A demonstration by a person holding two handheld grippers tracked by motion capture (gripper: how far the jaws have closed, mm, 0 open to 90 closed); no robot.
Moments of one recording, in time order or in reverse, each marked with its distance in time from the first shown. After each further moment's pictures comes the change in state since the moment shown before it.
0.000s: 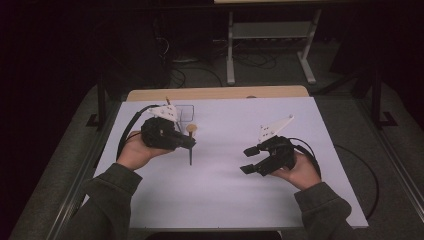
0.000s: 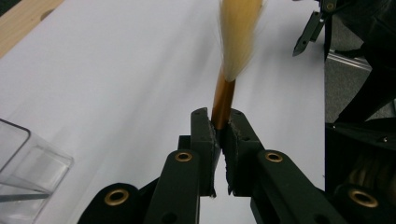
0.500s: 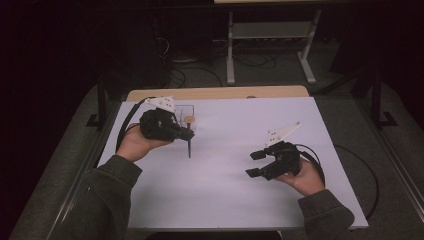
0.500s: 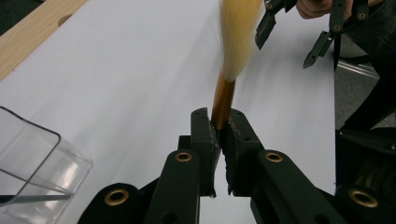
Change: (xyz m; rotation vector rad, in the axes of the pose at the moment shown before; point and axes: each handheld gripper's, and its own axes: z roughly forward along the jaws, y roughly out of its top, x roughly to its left) left arm 0.018 0.007 -0.004 -0.004 0.018 -0.018; right arm -0.002 -0.026 -0.002 -0.018 -0.028 0.073
